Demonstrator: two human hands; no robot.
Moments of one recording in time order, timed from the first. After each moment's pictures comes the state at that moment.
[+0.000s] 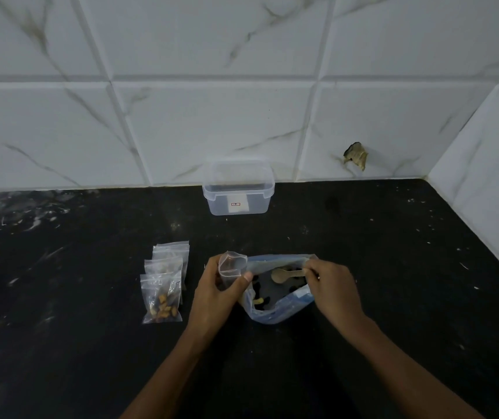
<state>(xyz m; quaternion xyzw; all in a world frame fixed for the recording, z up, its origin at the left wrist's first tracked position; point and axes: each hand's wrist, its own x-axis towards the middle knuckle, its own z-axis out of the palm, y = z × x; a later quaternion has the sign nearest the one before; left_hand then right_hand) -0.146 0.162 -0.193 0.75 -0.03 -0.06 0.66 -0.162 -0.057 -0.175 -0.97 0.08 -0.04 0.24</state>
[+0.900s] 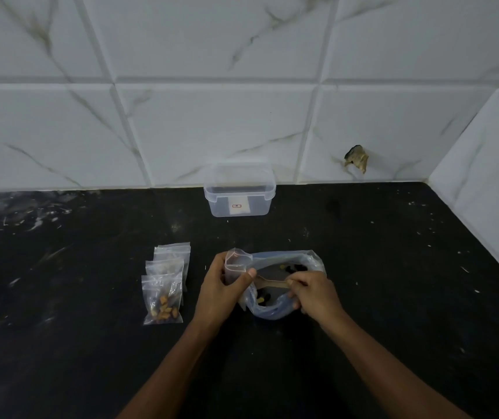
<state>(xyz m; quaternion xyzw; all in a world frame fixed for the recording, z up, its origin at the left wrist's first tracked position) -0.132 0.157 -0.204 0.73 -0.03 -0.08 0.67 -0.156 -0.038 -0.187 -0.88 0.16 0.10 0.43</state>
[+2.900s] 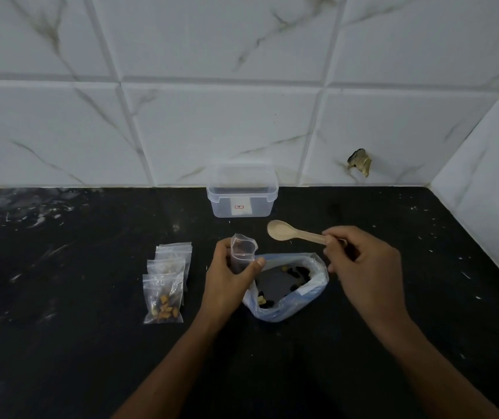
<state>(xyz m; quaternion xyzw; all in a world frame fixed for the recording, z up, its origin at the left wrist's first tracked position) -0.129 0.143 -0.173 0.75 -0.02 -0.03 0.67 -0.182 -0.052 -0.083 -0.89 0.02 -0.26 0.38</state>
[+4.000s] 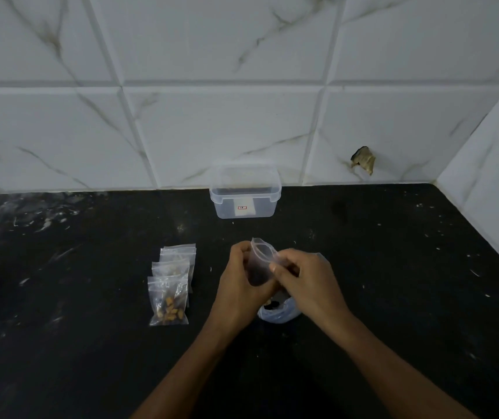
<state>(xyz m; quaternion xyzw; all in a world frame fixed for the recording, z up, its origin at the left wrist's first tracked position) -0.147 0.137 -0.150 0.76 -0.09 -0.07 0.63 -0.161 -0.006 -0.121 -0.91 0.02 0.00 0.41</state>
